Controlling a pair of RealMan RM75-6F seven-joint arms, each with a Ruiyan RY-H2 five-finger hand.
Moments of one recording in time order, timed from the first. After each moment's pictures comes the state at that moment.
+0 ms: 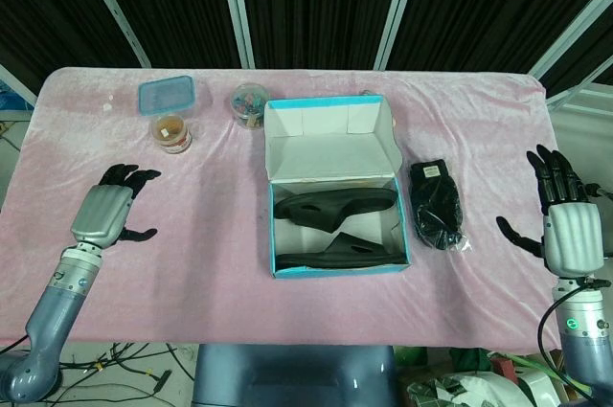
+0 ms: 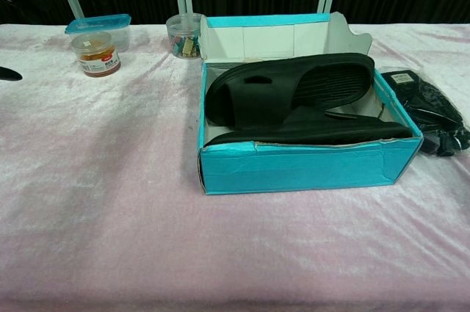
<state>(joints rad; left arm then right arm) -0.50 -1.16 -0.20 -1.83 1.11 1.11 0.32 0.23 -1.13 0.26 -1.66 -1.46 1.49 0.02</state>
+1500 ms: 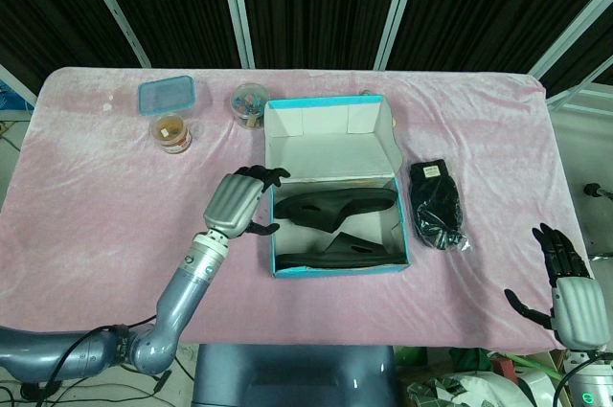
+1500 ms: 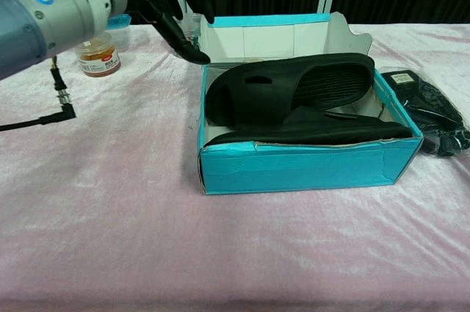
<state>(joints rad) -0.83 -1.62 -0.40 -1.80 0.88 1.11 0.62 0.03 -1.17 0.03 -1.59 -1.56 1.59 0.17</state>
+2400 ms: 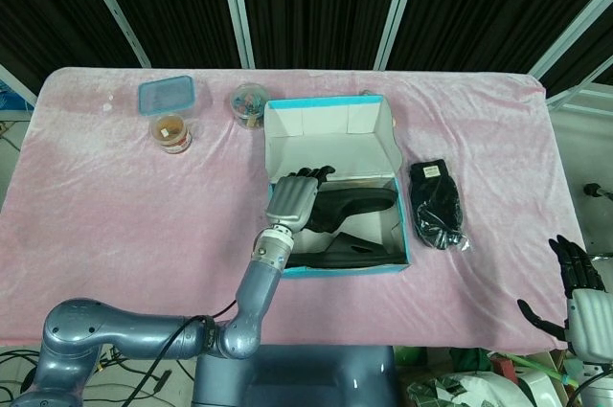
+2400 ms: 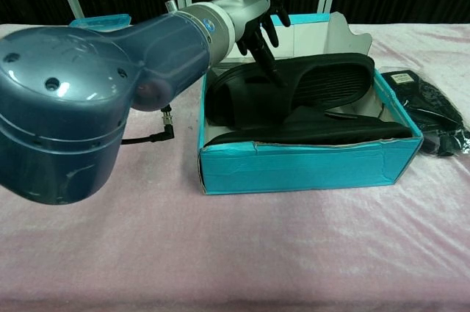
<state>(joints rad) -1.13 -1.94 -0.51 -1.49 0.56 1.18 0.74 -0.02 -1.17 0.02 -1.56 -1.54 1.60 0.21</state>
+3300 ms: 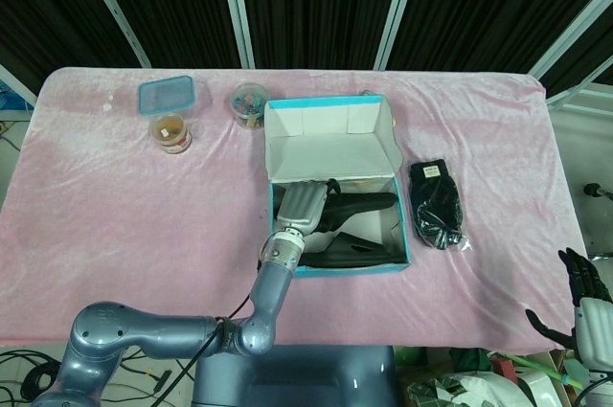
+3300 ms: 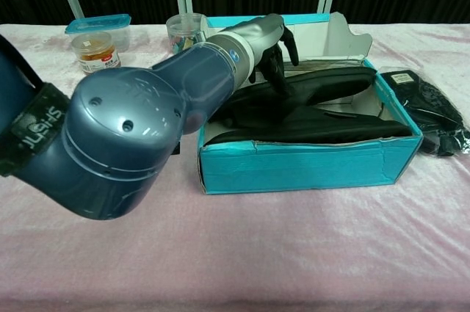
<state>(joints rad) -1.20 -2.04 -0.48 -1.29 0.57 1.15 0.71 -0.05 -1.19 0.01 -1.52 -1.47 1.55 0.25</state>
